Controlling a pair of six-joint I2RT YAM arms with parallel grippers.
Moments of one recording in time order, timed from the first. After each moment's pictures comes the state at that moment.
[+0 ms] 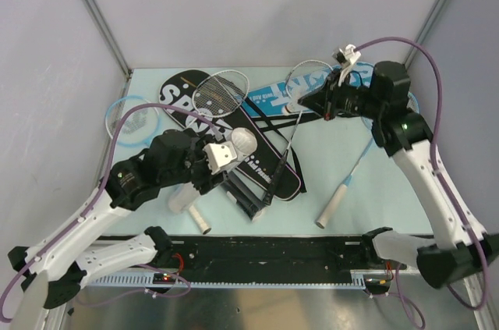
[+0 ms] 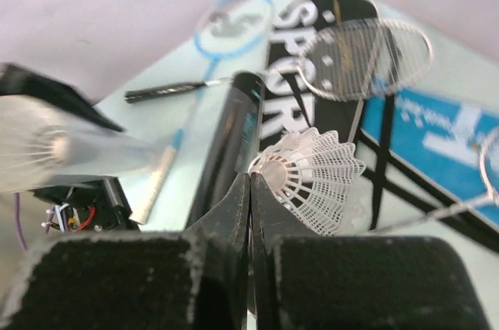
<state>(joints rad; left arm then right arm) -0.84 0.85 1.11 -0.85 0.11 0.40 0.27 1.23 1.38 -0.41 -0.71 0.12</state>
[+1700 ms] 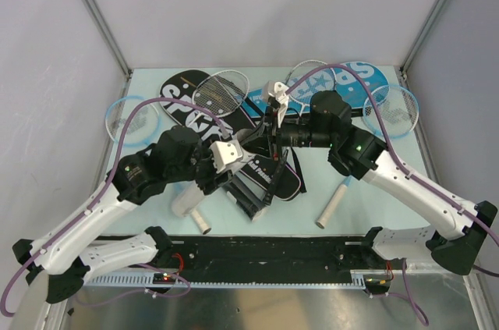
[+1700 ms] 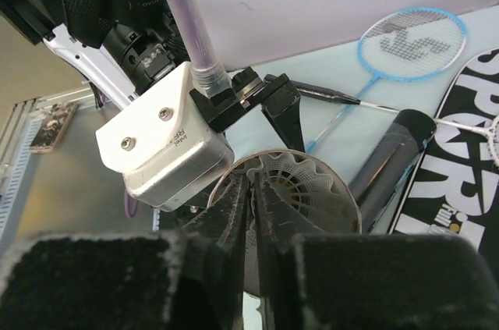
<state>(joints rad) -0.84 0.92 1.14 -0.87 0.16 0.38 0.89 1.23 1.33 -0.19 -0.58 0.13</state>
